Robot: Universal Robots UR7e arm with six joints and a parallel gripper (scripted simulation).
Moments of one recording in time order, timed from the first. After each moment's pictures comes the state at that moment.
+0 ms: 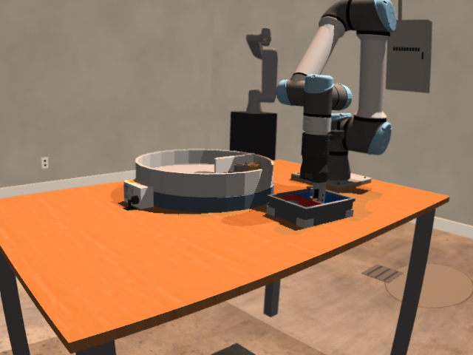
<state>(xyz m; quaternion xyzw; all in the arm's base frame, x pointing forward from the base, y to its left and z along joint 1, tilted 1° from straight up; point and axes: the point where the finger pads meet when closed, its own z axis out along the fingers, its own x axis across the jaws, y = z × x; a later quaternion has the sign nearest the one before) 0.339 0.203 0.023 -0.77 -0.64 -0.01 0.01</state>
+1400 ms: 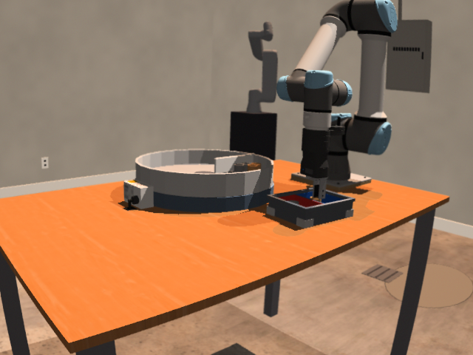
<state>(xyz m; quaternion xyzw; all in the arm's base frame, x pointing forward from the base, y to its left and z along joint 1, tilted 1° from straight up) 0.339 0.203 0.035 -0.77 -0.64 -0.01 0.01</state>
